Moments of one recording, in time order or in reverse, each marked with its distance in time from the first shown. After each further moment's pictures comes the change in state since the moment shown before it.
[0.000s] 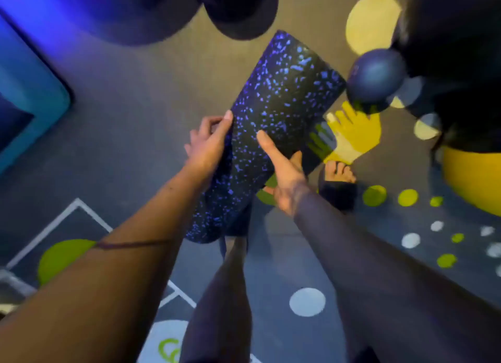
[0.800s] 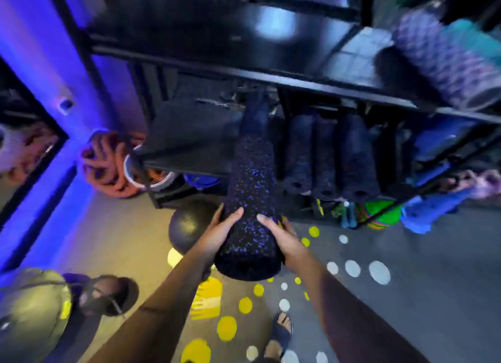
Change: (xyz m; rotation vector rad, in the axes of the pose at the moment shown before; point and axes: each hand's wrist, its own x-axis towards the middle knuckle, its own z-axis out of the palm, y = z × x) left_hand -0.663 0.386 0.104 -0.027 -0.891 0.595; right_hand -0.615 -0.221 -0.373 0.550 0.179 -0.733
